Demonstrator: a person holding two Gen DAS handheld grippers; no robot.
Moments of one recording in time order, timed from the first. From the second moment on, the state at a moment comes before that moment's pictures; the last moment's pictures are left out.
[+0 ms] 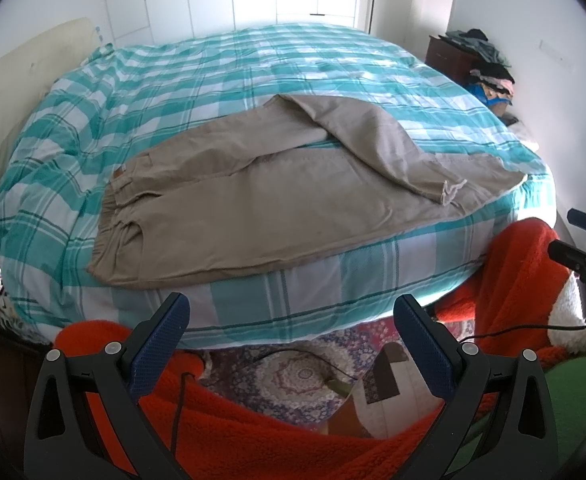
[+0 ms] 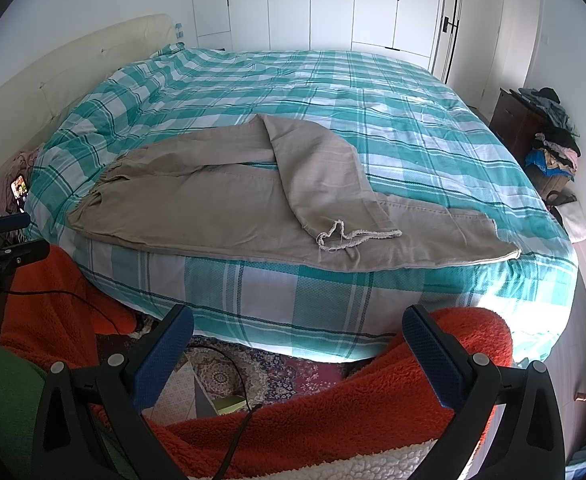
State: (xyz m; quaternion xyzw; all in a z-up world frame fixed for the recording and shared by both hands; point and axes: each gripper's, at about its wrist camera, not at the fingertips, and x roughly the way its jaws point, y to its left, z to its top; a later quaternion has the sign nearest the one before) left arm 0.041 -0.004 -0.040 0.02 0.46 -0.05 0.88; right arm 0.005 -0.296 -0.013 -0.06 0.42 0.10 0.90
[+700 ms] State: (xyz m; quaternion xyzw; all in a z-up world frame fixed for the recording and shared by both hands) left arm 0.043 -0.005 -0.043 0.01 0.47 -0.05 0.88; right arm 0.005 -0.295 -0.015 -0.06 0.42 0.10 0.90
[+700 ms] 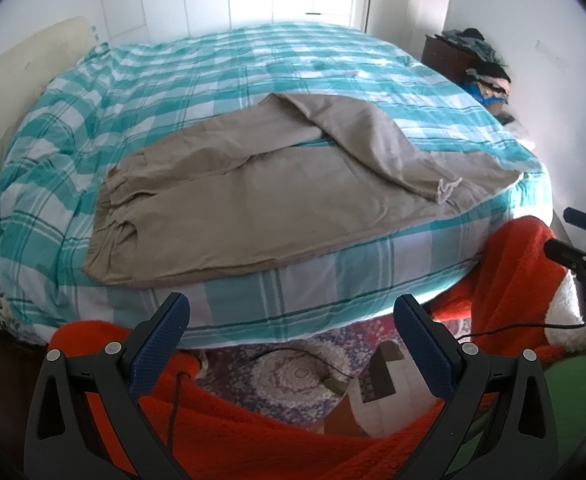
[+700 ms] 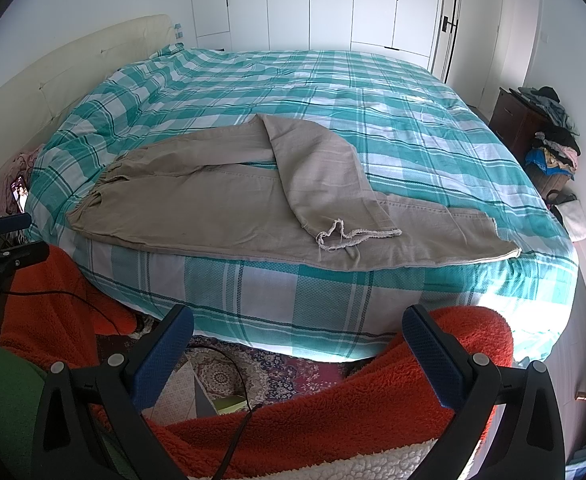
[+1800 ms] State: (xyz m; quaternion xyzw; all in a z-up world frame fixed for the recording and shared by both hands) left arm 0.044 -0.001 -0.045 0.00 0.47 -0.05 0.88; right arm 0.006 -0.296 -0.015 -0.06 0.43 0.10 0.90
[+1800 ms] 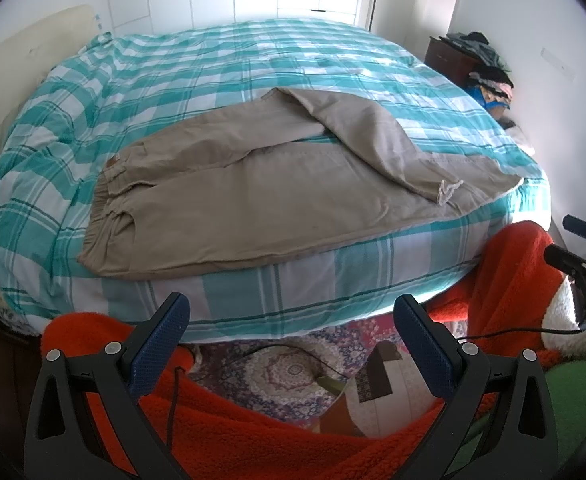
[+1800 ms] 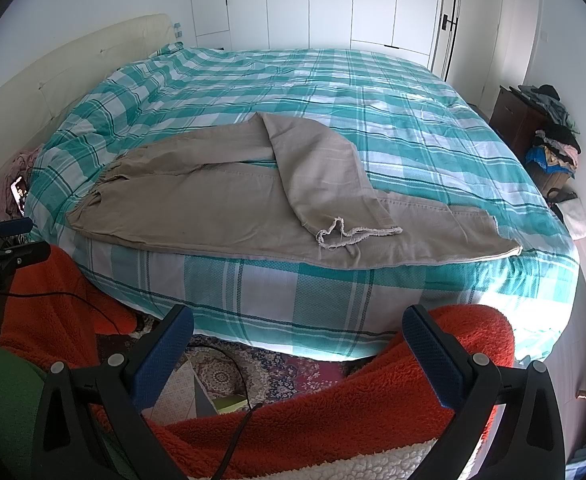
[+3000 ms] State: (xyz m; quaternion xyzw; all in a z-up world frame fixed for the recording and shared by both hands) left arm 0.053 -0.006 -0.048 0.01 0.48 -0.07 0.87; right arm 0.007 -0.294 -0.023 -0.05 0.43 0.10 0.90
